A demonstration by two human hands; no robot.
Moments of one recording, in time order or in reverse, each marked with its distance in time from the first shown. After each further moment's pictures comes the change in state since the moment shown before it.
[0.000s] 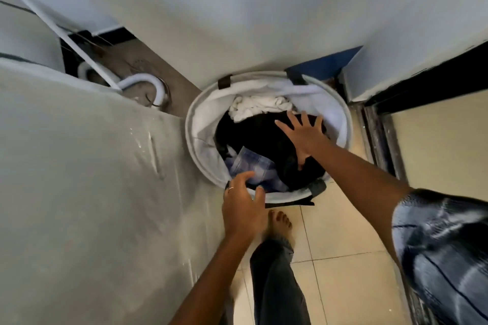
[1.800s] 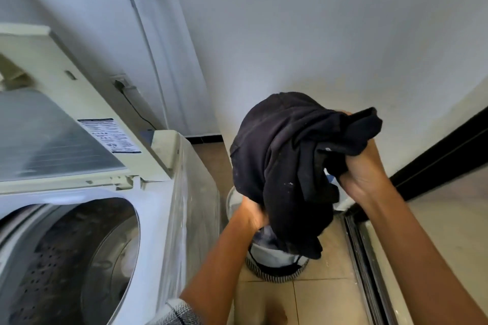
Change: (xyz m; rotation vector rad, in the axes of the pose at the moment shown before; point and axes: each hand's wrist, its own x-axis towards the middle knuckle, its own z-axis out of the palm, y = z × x) left_hand -0.146 0.185 -0.191 -1.226 -0.192 -0.283; right_hand -0.440 -0.046 -0.254 1.966 0.895 -0.722
